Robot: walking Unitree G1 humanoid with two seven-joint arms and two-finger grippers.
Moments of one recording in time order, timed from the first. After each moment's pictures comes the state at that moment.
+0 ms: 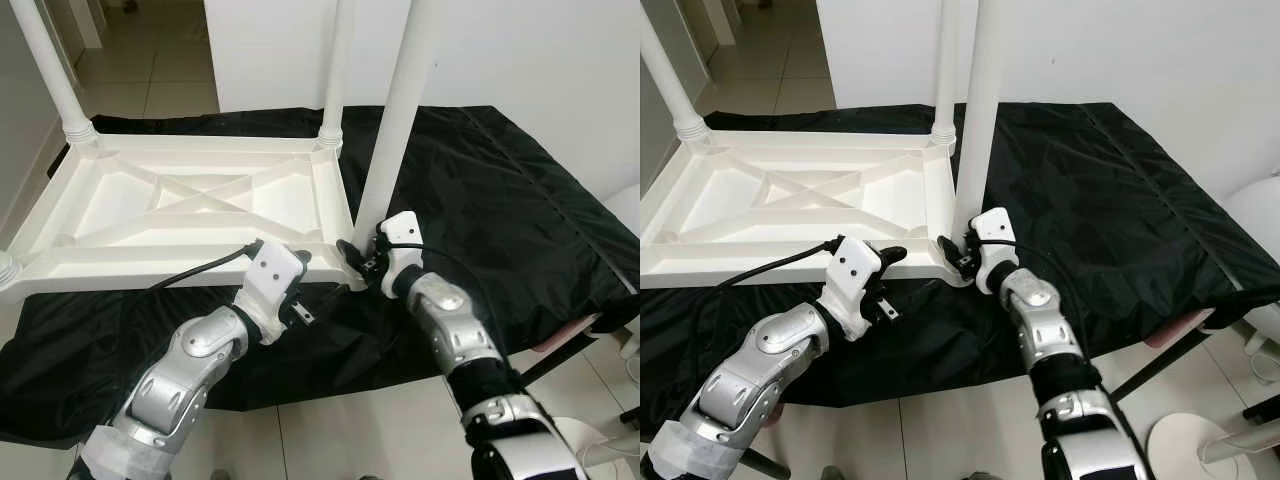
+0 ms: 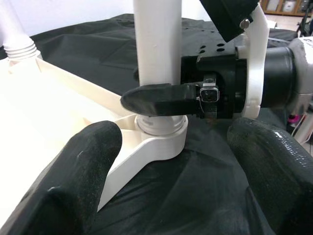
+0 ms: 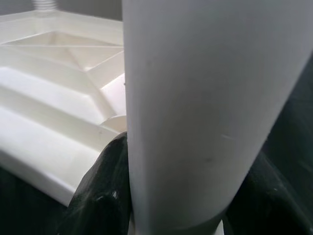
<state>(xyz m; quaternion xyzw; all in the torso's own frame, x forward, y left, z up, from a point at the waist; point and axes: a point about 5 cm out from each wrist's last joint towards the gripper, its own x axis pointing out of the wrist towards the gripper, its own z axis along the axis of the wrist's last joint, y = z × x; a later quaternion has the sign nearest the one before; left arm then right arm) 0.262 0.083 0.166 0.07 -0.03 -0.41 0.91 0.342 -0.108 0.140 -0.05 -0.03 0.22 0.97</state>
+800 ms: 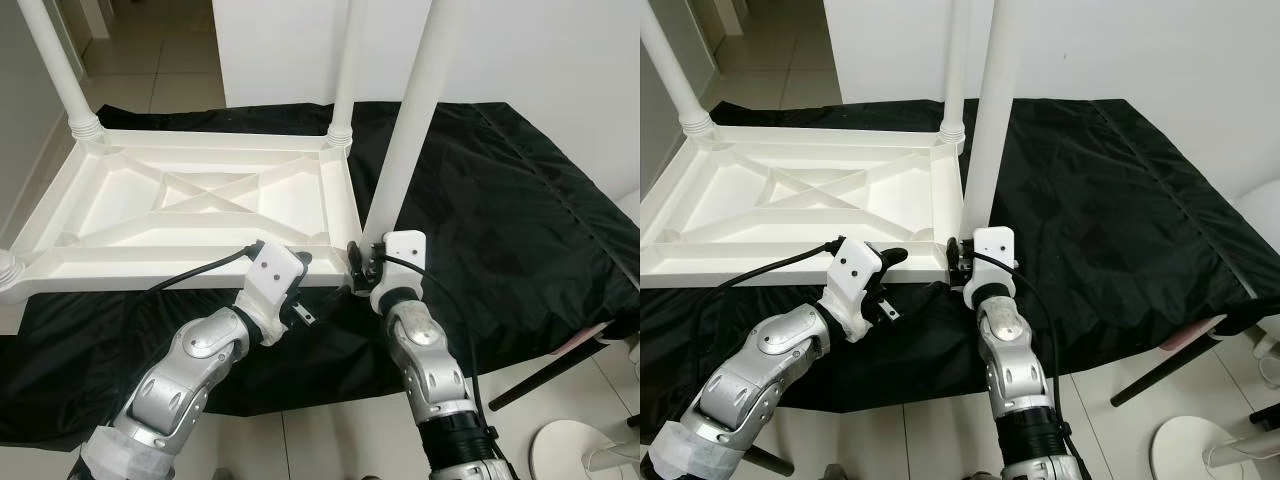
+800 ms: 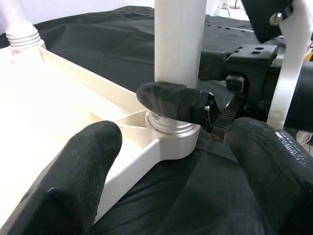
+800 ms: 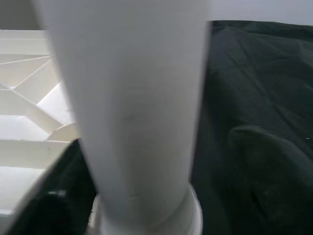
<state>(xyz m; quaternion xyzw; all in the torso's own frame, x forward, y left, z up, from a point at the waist) 0.261 0.081 0.165 0.06 -0.02 -0.41 0.91 0.309 -0.104 0.140 0.02 -0.03 0.06 1.00</state>
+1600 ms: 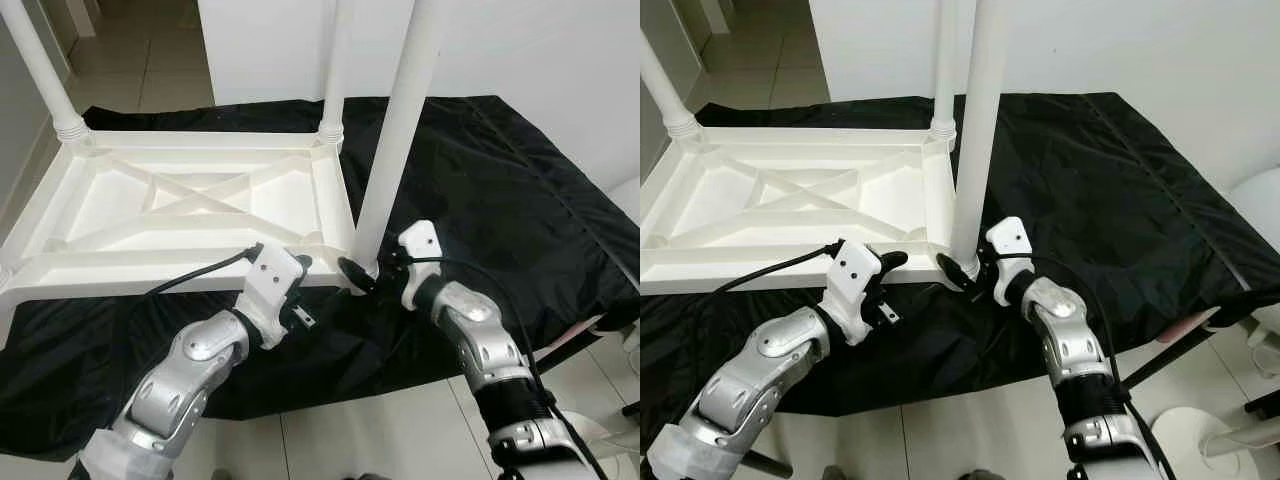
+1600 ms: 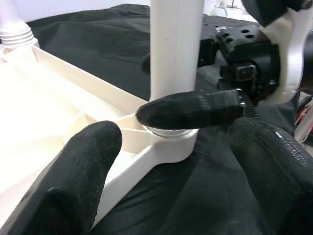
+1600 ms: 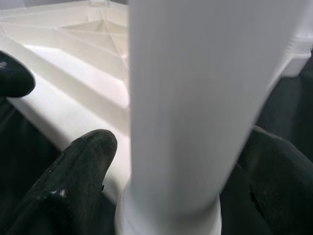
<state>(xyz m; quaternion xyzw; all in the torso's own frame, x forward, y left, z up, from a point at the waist) 0.261 0.081 0.167 0.06 -0.02 -0.41 0.91 0.337 -0.125 0.152 -0.09 -0.03 0.37 0.92</state>
